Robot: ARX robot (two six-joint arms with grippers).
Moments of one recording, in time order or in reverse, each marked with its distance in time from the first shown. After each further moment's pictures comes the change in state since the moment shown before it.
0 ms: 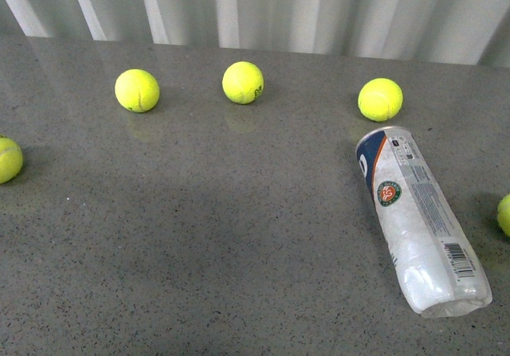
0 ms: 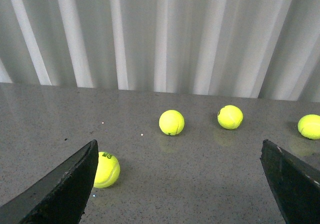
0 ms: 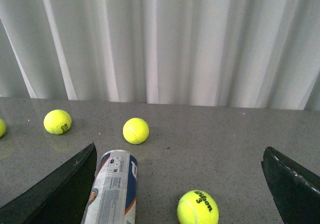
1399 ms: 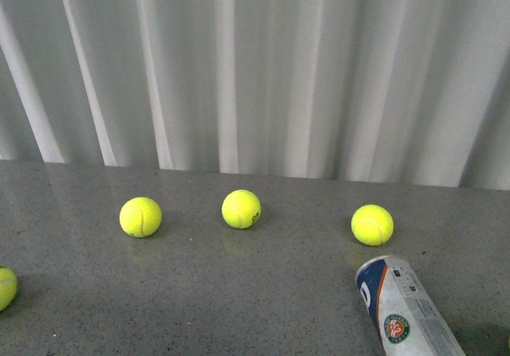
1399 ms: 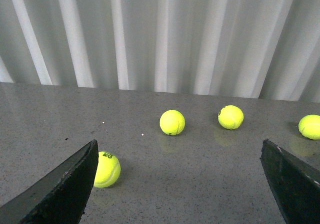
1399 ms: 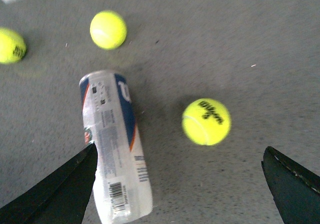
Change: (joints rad) left arm 0.000 -0.001 0.000 0.000 0.000 0.000; right arm 0.012 1.036 0.507 -0.176 0.027 0.245
